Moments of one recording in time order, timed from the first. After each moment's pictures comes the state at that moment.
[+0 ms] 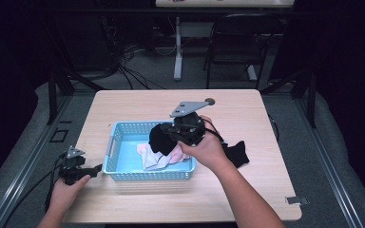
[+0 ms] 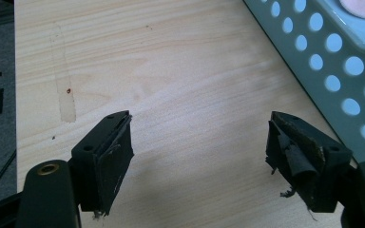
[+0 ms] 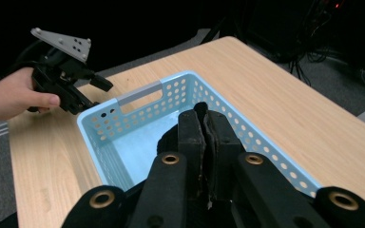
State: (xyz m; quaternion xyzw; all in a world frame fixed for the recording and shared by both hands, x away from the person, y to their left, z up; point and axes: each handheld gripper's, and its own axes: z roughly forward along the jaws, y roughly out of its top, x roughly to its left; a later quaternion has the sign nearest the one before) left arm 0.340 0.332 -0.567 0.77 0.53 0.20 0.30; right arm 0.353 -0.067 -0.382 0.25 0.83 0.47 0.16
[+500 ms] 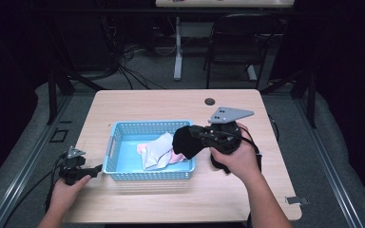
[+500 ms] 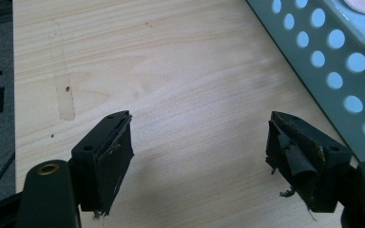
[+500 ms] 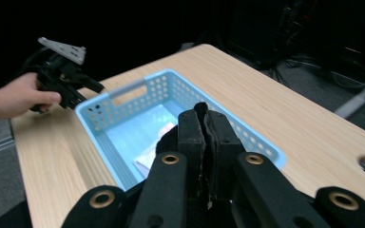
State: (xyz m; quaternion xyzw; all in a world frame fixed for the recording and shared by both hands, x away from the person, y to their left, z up) left arm 0.340 0.331 -0.569 0.77 0.53 0.21 0.29; right arm 0.321 -0.145 -0.376 0.29 0.80 0.49 0.18
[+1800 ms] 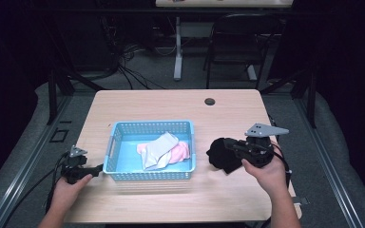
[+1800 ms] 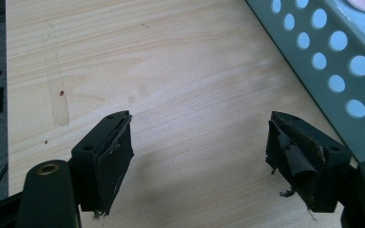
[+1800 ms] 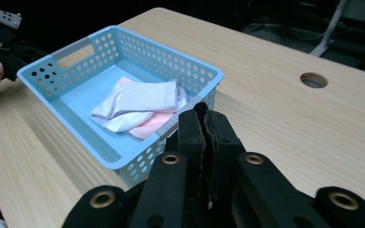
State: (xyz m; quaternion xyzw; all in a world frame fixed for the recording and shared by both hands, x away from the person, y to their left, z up) left arm 0.343 0.329 -0.569 0.77 0.53 0.20 0.29; right arm 0.311 -0.225 -0.427 0.38 0.78 0.46 0.17
